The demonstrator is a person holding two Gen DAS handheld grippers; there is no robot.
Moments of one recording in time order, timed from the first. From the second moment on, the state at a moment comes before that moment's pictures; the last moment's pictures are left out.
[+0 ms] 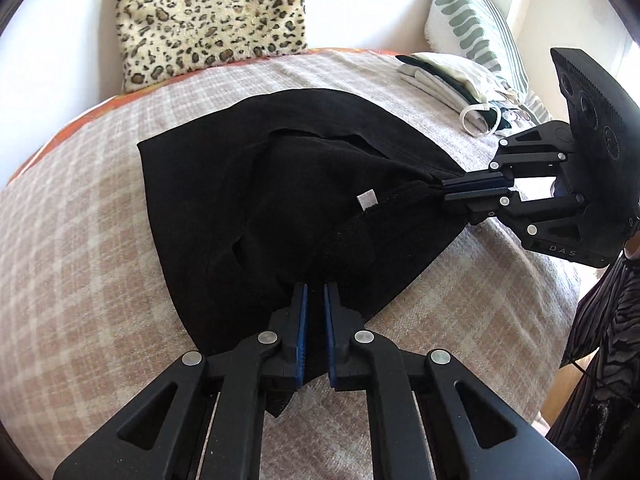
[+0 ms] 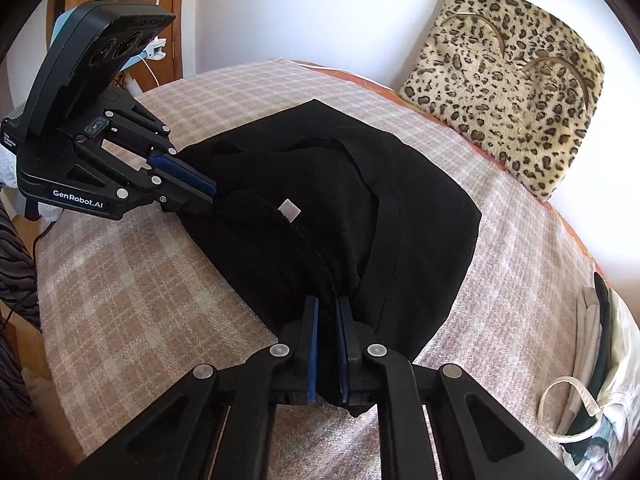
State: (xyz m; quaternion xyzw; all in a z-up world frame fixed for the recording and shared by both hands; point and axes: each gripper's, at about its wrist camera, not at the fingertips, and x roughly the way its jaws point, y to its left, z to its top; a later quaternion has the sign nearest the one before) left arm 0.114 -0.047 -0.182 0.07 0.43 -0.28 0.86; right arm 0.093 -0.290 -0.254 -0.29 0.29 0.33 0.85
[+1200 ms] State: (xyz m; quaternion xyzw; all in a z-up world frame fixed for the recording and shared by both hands) left arm 0.096 -0.013 -0.193 0.02 0.48 -0.33 0.81; right arm 0.153 -0.276 -0.238 -0.14 0.35 0.38 0.85
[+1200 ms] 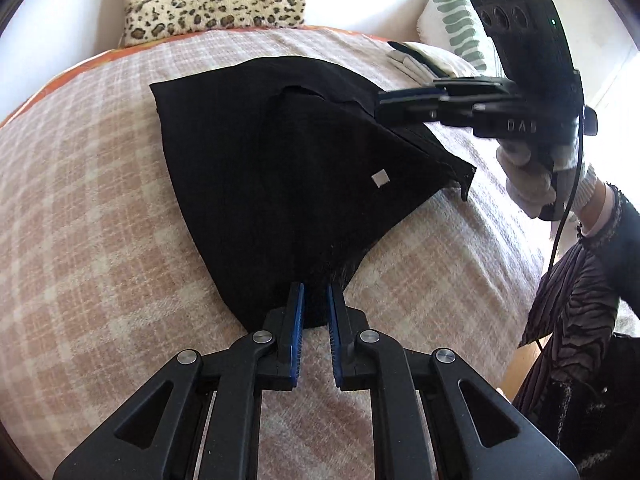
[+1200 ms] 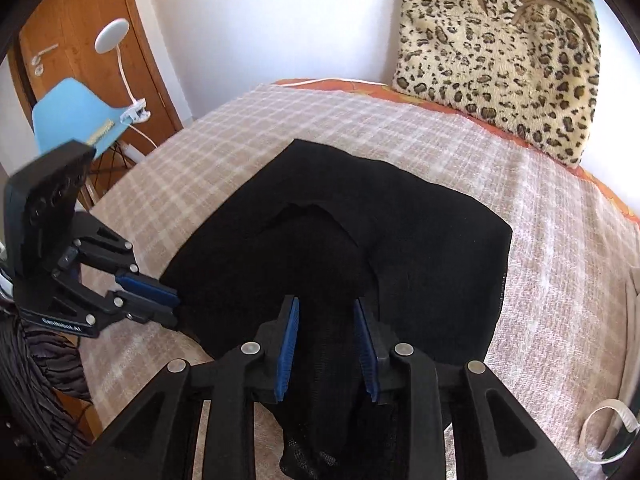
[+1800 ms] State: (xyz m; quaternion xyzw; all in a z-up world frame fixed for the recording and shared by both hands) left arm 0.215 0.062 -0.172 -0.27 0.43 -0.22 0.83; right arm 0.271 -0.345 -0.236 0.10 0.40 0.29 0.86
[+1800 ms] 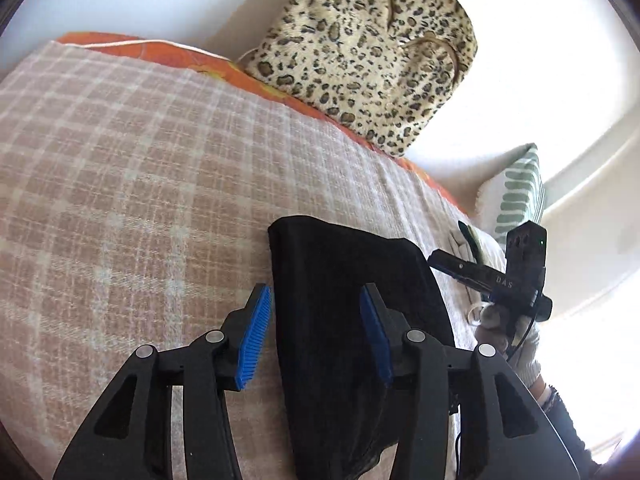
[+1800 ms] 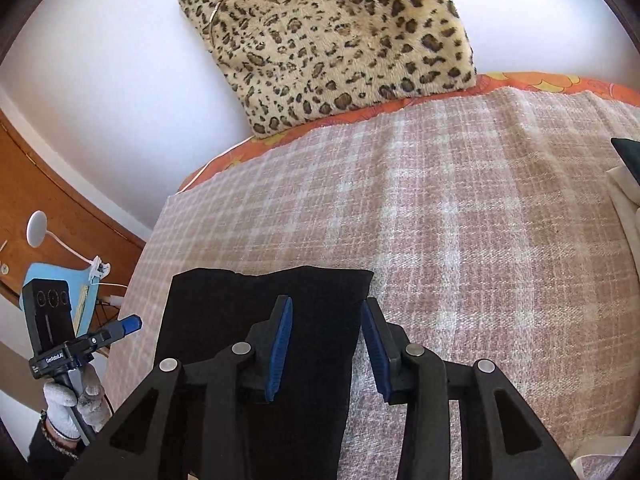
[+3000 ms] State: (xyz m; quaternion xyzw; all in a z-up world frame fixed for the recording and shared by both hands) left arm 0.263 0.058 -0.184 -0.25 0.42 -0.14 0.86; right arm 0.297 -0.332 -0.225 0.05 0.39 0.23 0.89
